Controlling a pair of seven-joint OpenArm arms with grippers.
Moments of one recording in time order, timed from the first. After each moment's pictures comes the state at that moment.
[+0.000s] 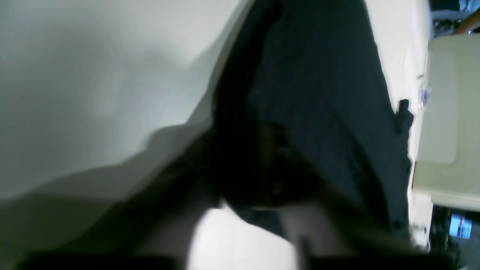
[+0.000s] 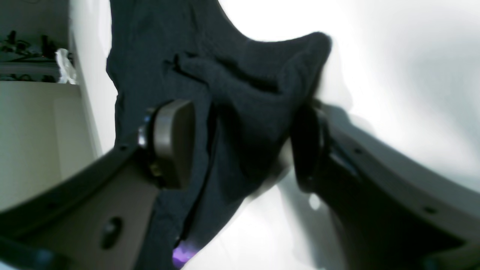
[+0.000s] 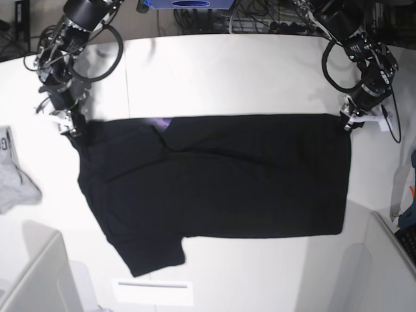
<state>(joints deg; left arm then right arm) 1.7 -6.7 -50.5 72.5 -47.0 -18.6 57.6 -5.2 -1.0 42.6 77.2 49.6 8.4 -42.5</state>
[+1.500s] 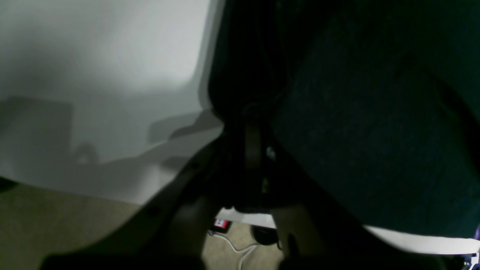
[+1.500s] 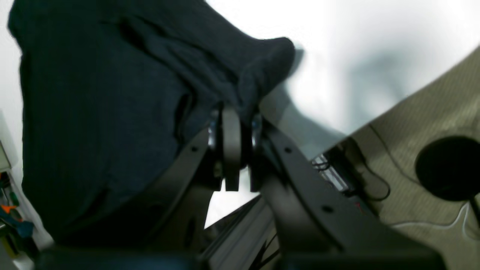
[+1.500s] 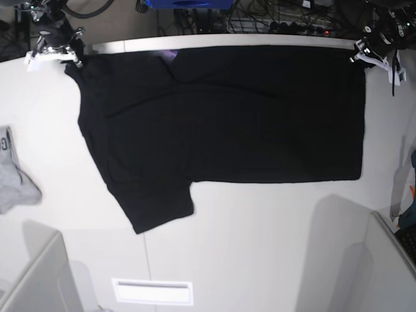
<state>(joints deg) 27.8 -12.0 -50.6 93.1 -46.0 -22.2 66.1 -31.5 -5.0 44.5 105.1 47.5 6.8 -56.3</state>
